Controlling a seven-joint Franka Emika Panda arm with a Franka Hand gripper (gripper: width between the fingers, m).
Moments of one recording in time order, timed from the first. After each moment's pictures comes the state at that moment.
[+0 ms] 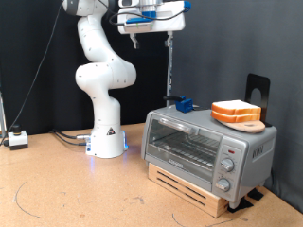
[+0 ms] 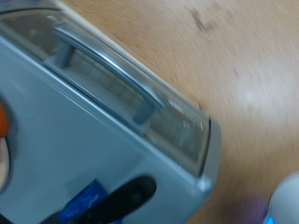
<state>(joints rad) 0.19 -0.79 -0.06 -2.39 0.05 1.73 1.44</state>
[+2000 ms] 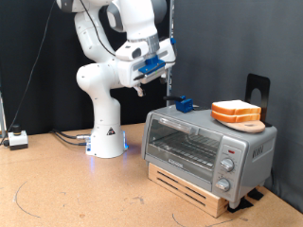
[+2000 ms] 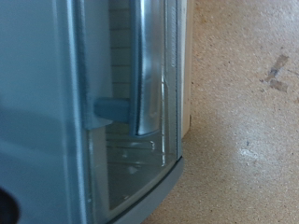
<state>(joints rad) 0.31 -0.64 -0.27 -2.59 0.09 1.94 0.52</state>
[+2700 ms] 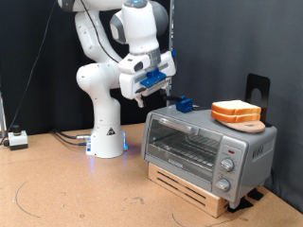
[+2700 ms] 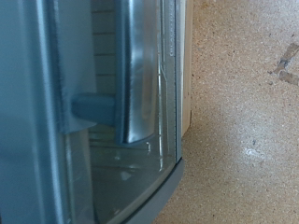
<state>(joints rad) 0.31 -0.62 -0.26 -2.66 0.10 2.02 0.50</state>
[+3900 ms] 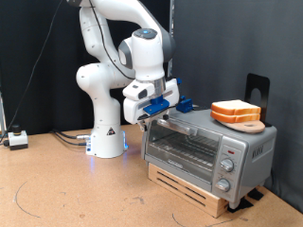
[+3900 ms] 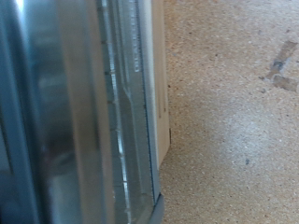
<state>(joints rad) 0.28 -0.46 -0.22 -2.73 0.12 2.23 0.52</state>
